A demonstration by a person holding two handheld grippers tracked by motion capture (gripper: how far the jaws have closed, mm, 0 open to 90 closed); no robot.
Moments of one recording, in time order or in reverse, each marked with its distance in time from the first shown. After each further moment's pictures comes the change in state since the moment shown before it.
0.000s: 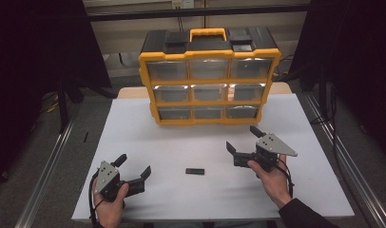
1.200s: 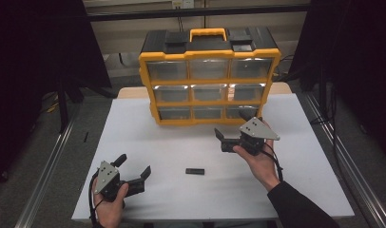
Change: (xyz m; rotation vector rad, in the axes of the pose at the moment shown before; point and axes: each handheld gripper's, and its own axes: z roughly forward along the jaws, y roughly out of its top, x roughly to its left) left arm 0.001 0.000 0.000 0.007 0.001 0.006; right arm 0.008 0.031 0.041 -0.005 -0.007 -0.141
